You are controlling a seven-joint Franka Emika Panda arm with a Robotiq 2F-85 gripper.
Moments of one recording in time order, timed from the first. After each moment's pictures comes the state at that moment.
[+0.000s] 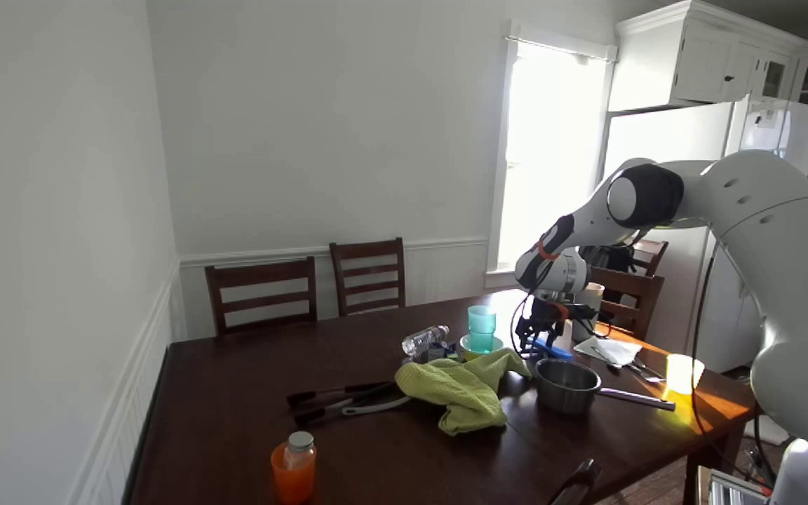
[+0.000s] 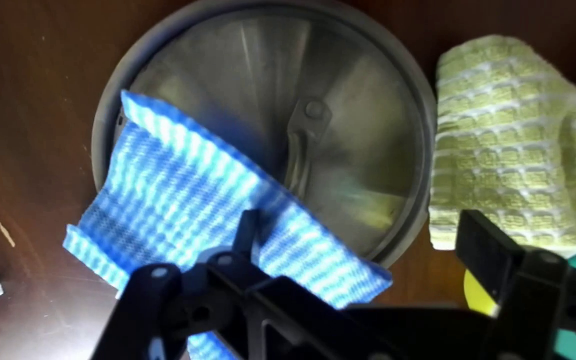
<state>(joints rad) -0.75 0.78 -0.09 -1.61 0.22 2.45 -0.31</state>
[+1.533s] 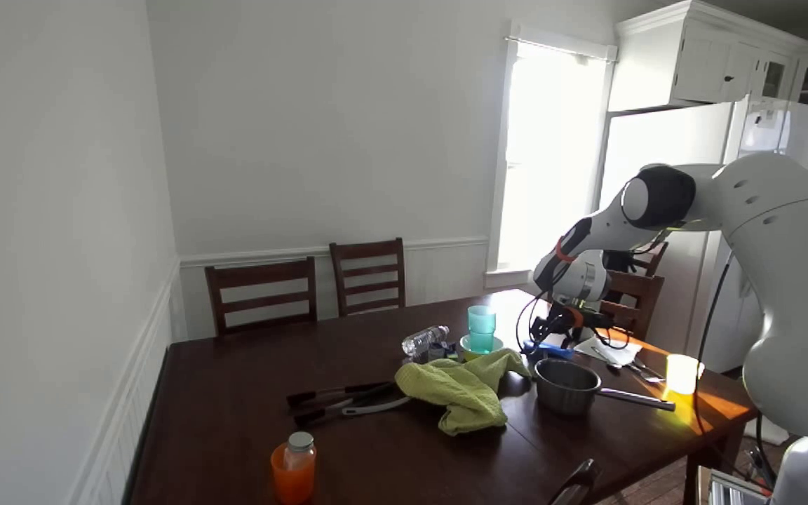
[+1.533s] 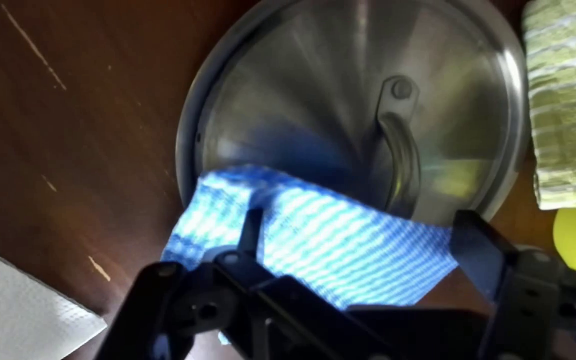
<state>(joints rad) -0.87 0.80 -0.03 -1.63 0.32 2.56 -0.31</state>
